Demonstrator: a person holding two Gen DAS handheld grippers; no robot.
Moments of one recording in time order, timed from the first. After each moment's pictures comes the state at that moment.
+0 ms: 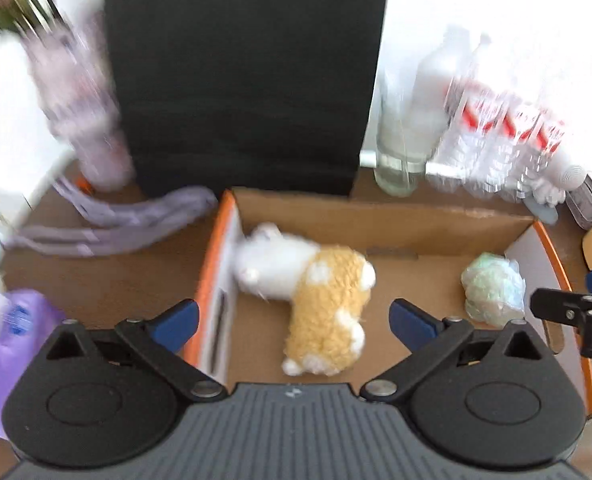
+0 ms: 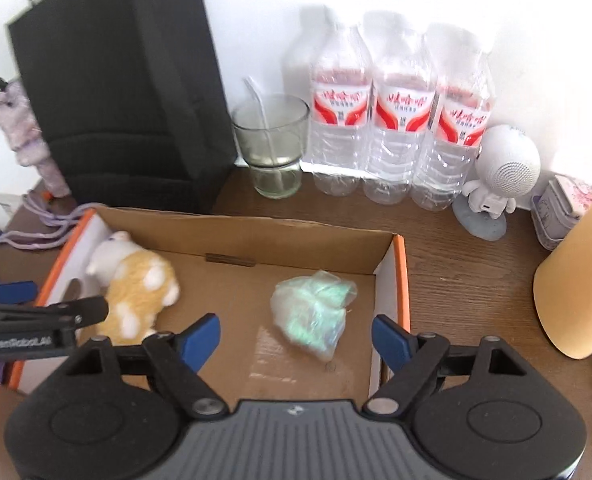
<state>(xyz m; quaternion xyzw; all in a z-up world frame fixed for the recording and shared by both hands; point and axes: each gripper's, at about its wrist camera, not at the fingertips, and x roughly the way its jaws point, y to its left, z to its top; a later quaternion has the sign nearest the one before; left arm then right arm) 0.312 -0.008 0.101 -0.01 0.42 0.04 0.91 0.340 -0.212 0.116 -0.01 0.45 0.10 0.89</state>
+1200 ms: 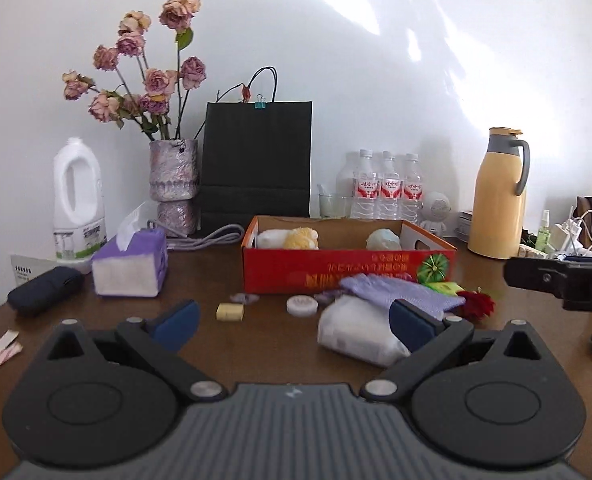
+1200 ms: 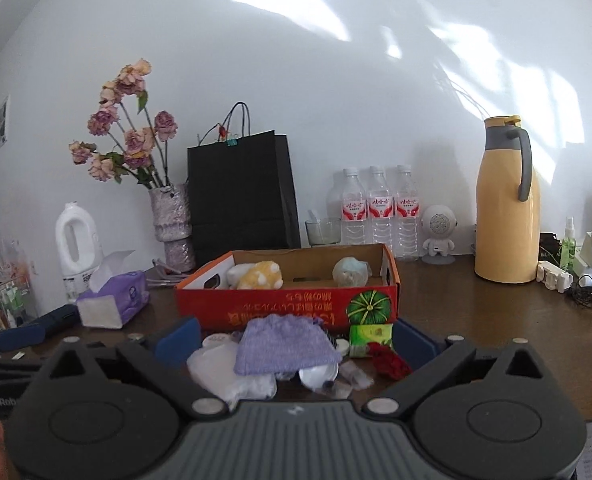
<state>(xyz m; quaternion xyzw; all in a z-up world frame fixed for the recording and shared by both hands) -0.109 0.000 0.049 -0.01 0.14 0.00 0.99 -0.086 -0.236 0.058 0.03 0.13 0.13 0.98</state>
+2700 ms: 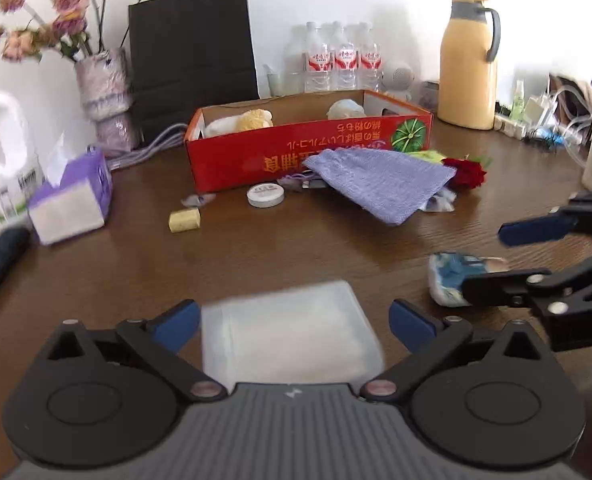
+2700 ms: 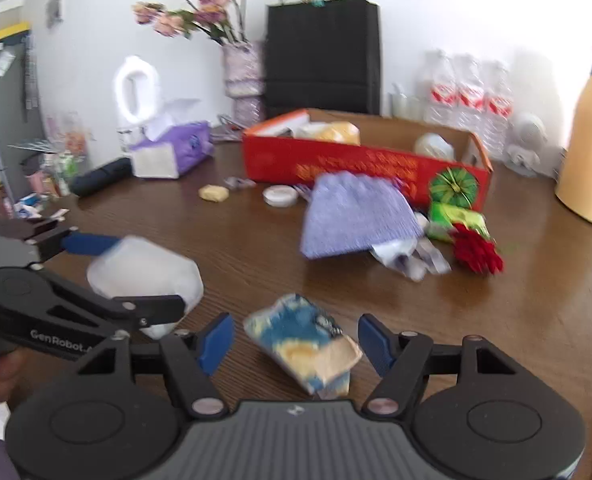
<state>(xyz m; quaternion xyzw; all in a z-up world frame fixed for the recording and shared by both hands) -0.042 -0.007 0.020 0.09 0.32 -0.07 0.94 -0.048 -0.202 0.026 -0.06 0.31 0.24 0.92</state>
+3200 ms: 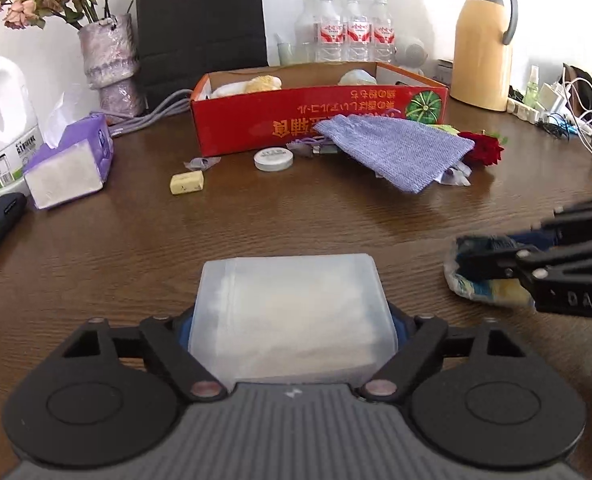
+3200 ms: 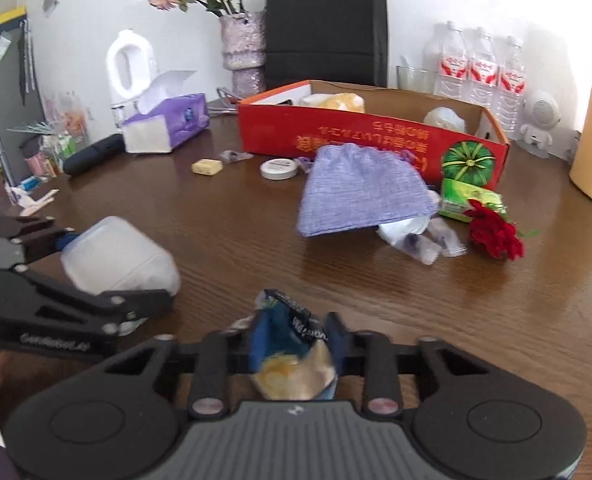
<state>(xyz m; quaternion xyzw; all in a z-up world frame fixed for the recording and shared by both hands) -0.039 -0.003 0.001 0.06 0.34 -0.06 0.94 -0.030 -0.194 0.007 -0.06 0.34 0.25 0.90</state>
